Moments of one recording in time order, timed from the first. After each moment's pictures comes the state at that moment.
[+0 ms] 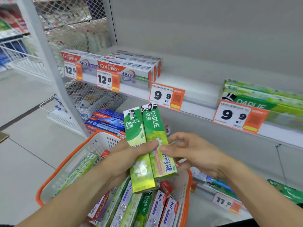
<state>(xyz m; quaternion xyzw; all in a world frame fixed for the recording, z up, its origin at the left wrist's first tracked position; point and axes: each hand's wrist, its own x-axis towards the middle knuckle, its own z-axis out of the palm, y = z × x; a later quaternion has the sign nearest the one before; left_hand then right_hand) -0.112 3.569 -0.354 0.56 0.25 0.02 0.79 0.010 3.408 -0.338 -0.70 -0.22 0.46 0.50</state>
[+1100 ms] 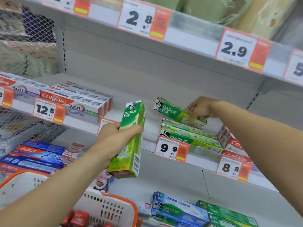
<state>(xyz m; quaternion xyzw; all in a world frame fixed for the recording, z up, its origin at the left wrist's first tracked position) -0.014 3.536 -0.265 0.67 0.20 0.14 0.71 0.218 3.323 -0.168 -0.98 -0.11 0.13 0.13</state>
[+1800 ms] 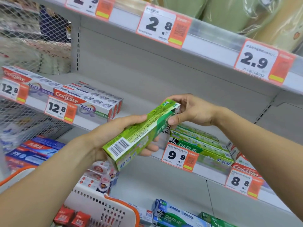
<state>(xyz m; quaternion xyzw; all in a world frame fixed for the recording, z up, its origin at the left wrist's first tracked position) -0.014 3.572 -0.240 0.54 0.02 -0.11 0.84 0.148 3.383 -0.161 -0.78 -0.41 0.27 0.38</state>
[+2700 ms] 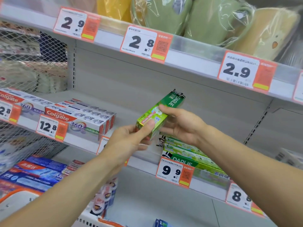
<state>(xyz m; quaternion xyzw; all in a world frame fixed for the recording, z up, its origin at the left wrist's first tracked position) 0.016 3.528 -0.242 0.63 0.07 0.16 0.76 0.138 3.401 -0.178 -0.67 -0.13 0.23 0.70</state>
